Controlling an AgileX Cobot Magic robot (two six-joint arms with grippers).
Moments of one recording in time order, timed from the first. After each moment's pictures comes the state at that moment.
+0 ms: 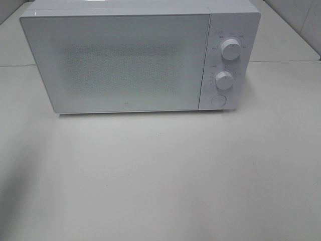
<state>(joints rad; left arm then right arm) 0.01 1.11 -0.94 -0.23 1.21 0.06 0.01 0.00 -0.49 -0.16 0.98 0.12</state>
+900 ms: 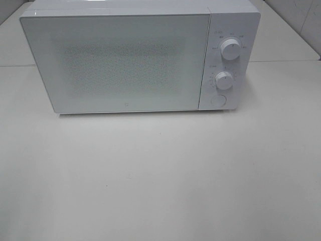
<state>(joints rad) 0.02 0.23 -0.52 -0.16 1.06 0.06 0.01 0.00 -0.49 -0.16 0.98 0.12</state>
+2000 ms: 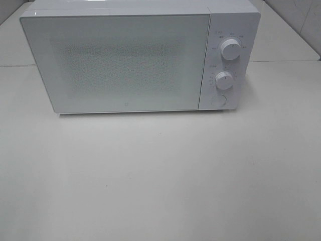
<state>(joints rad) 0.02 0.00 -0.52 -0.13 1.06 0.05 0.01 0.00 -0.49 -0.16 0.98 0.12</state>
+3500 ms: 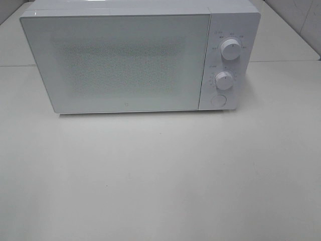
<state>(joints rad) 0.02 0.00 -0.52 -0.13 1.07 0.05 0.01 0.00 -0.50 -0.16 0.93 0.07</state>
